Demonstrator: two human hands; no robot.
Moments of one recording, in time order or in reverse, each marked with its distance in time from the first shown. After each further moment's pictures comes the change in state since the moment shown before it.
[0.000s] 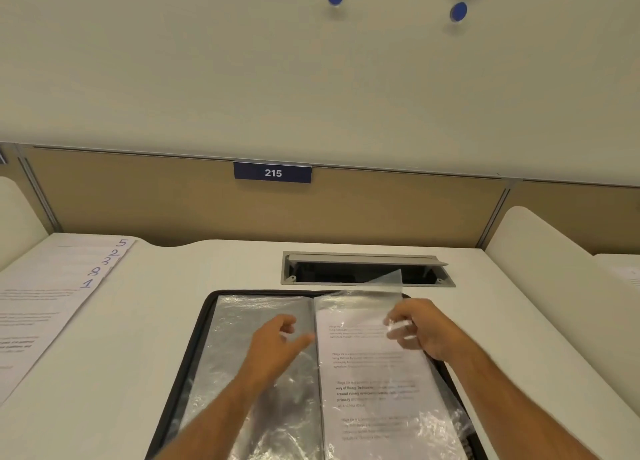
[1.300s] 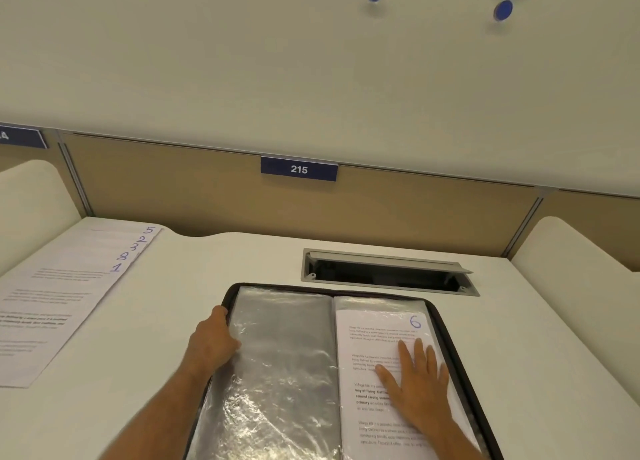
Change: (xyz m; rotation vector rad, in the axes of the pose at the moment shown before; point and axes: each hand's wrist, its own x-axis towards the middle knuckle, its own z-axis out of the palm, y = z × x) left_hand 0.027 -0.081 -0.100 0.367 0.171 -0.281; right_hand 0.031 0.130 0.051 -1.189 0.233 -0.234
